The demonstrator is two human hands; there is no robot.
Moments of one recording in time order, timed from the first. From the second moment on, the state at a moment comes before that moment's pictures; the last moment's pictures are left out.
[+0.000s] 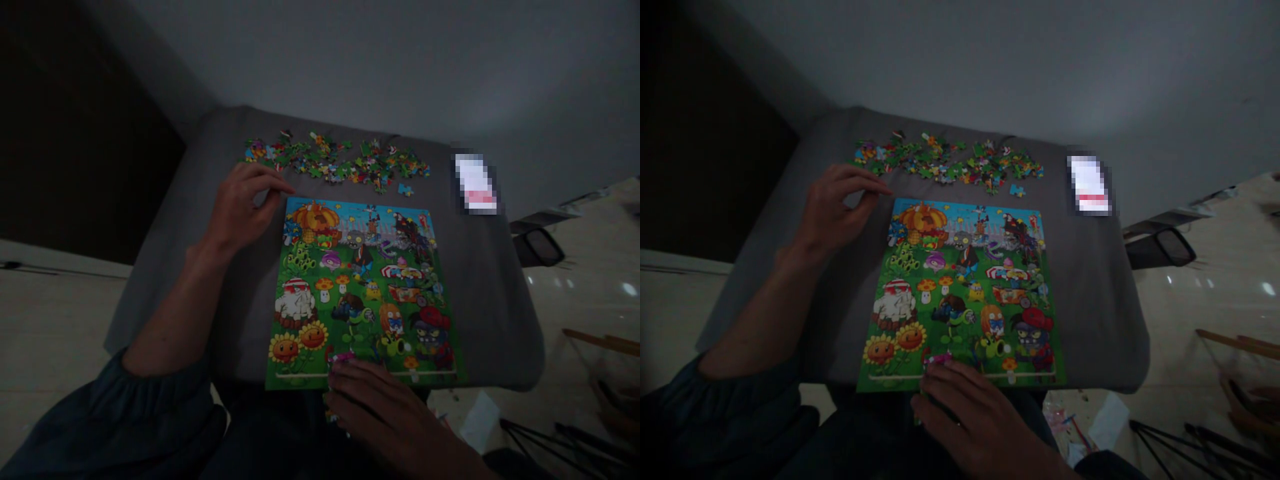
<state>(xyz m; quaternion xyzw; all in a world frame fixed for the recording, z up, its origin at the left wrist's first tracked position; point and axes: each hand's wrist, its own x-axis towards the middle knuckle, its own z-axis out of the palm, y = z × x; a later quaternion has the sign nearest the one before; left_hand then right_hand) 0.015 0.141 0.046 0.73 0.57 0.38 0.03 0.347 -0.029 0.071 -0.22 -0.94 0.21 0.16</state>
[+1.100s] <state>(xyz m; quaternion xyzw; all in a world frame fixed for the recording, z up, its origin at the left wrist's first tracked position) 0.012 0.146 0.034 0.73 0.57 0.38 -0.02 0.453 -0.021 0.048 -0.38 -0.90 0.14 0.15</state>
